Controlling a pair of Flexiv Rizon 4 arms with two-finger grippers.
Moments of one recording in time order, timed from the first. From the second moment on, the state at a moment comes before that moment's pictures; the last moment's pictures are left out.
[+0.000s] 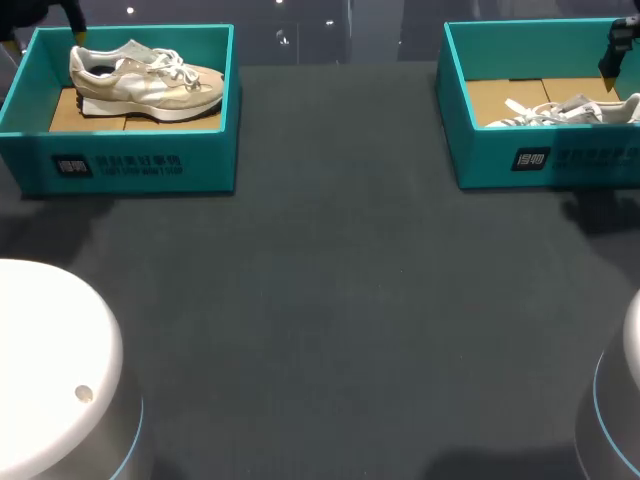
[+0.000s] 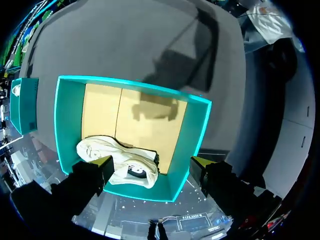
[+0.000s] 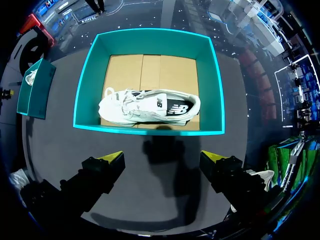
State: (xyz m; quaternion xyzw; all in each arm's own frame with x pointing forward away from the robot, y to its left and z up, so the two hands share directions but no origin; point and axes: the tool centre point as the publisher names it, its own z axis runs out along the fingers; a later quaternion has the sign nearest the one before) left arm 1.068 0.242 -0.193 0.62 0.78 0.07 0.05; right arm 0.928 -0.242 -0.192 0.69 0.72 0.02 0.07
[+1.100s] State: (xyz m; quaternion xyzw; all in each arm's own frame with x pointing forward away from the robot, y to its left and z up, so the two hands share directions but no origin) left arm 1.161 0.275 -0.217 0.66 0.75 0.06 0.02; right arm 0.928 -0.242 -0.192 0.69 0.72 0.02 0.07
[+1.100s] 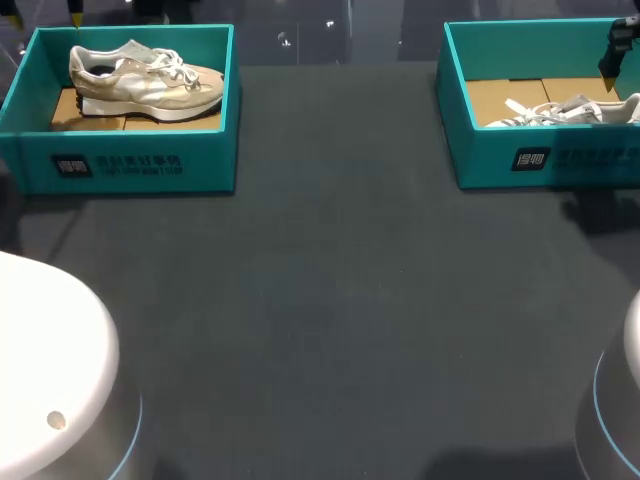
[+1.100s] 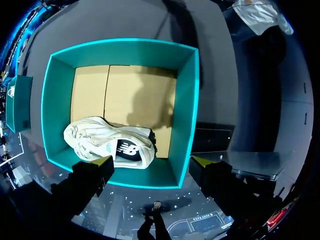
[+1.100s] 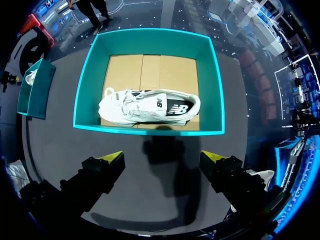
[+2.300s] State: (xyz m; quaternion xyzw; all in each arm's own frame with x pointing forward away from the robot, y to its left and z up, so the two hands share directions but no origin) left arm 1.203 0.274 -0.309 0.70 0.71 0.04 -0.03; right arm 0.928 -0.242 -0.192 0.69 0.72 0.02 0.07
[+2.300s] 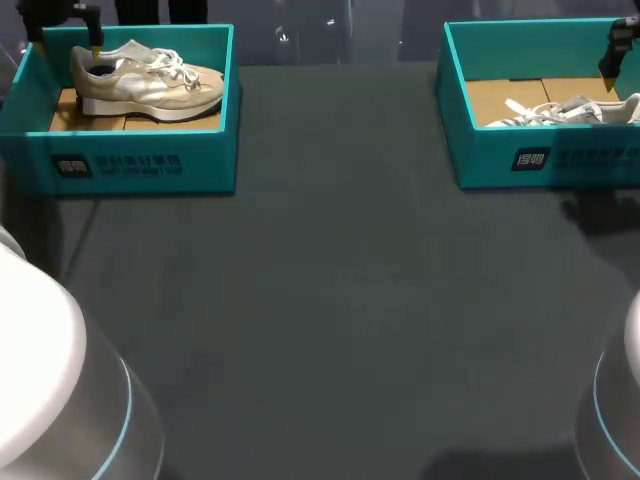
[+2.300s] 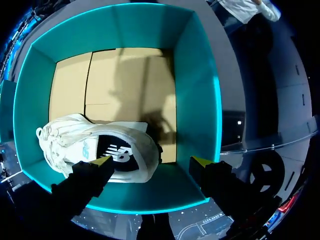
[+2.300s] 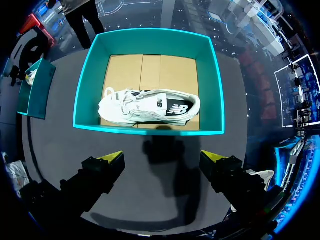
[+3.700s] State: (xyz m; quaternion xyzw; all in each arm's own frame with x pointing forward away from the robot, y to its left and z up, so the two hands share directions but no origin) left arm 1.199 0.285 -0.372 0.70 0.71 0.07 -0.07; right arm 0.928 -0.242 -0.192 0.69 0.72 0.02 0.07
